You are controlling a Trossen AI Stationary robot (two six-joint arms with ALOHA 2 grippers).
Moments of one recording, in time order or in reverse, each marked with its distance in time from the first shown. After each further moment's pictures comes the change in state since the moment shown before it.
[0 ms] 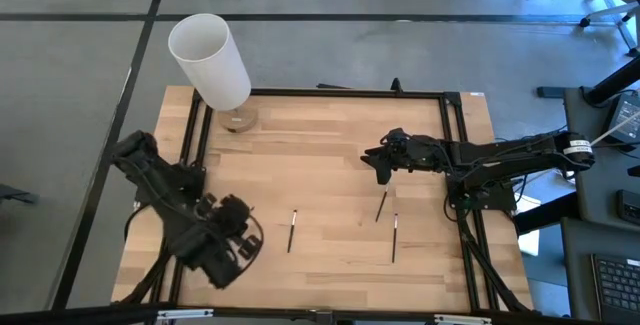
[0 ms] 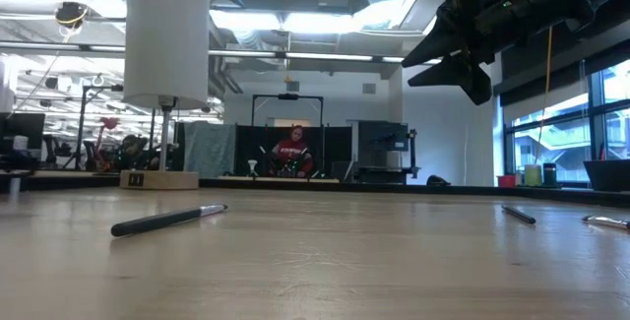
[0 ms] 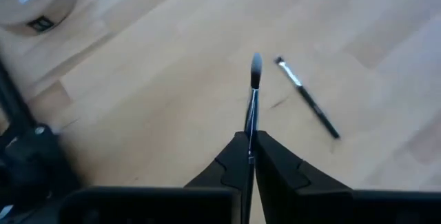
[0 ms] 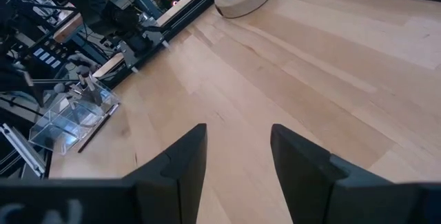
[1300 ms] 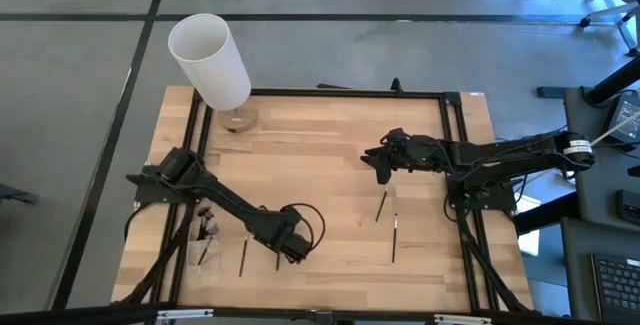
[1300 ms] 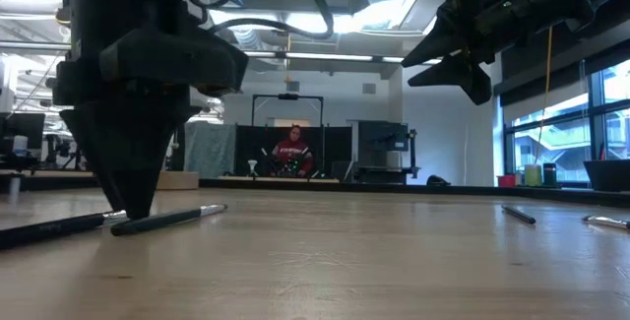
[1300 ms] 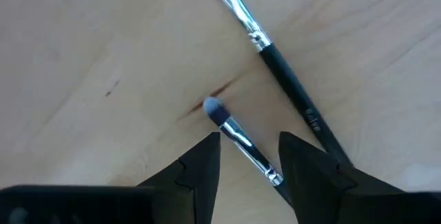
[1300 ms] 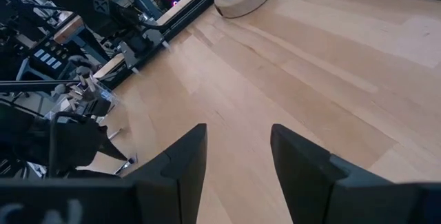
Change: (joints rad) left arm 0.353 0.348 -0.187 0.653 0.416 0.437; right arm 0.000 0.000 0.000 0.000 0.000 0.006
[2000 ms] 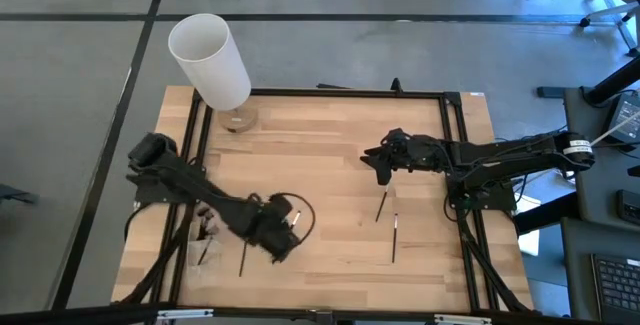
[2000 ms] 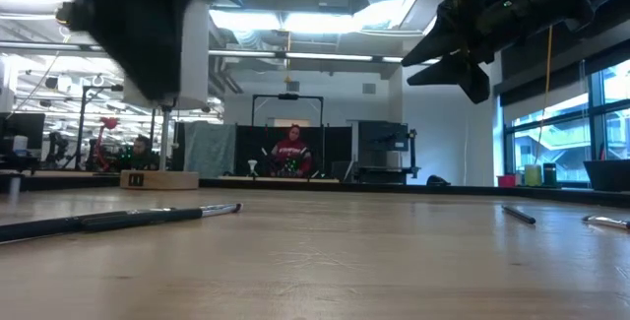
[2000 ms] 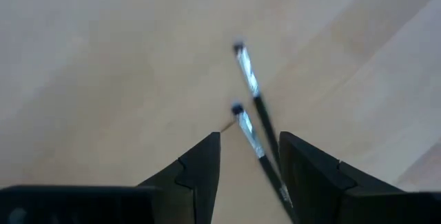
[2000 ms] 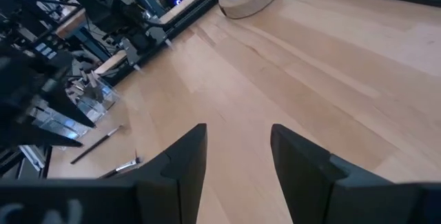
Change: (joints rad) left arm -0.041 -0.222 0.002 -0.101 -0.193 -0.004; right arm 0.000 0.000 0.000 0.006 -0.008 -0.034
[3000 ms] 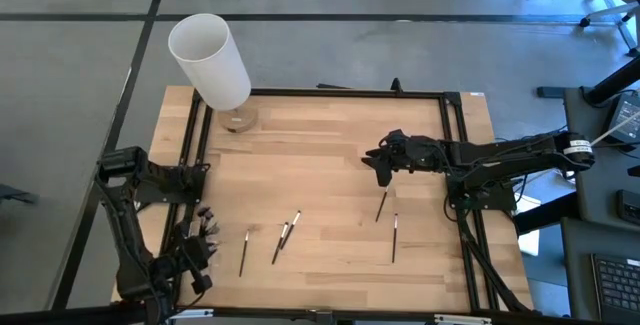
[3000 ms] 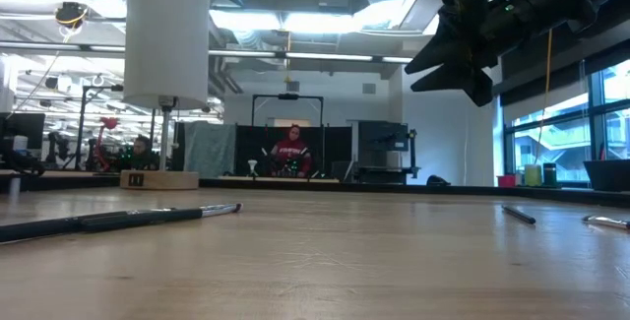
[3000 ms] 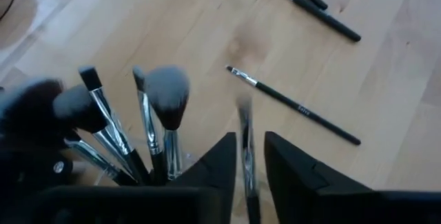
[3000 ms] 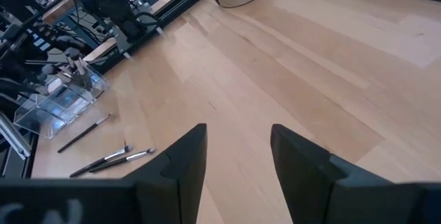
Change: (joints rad) left arm -0.800 -0.049 -0.140 -0.365 -0.265 -0.616; right arm 0.000 0.000 0.000 -0.042 0.000 -0.021
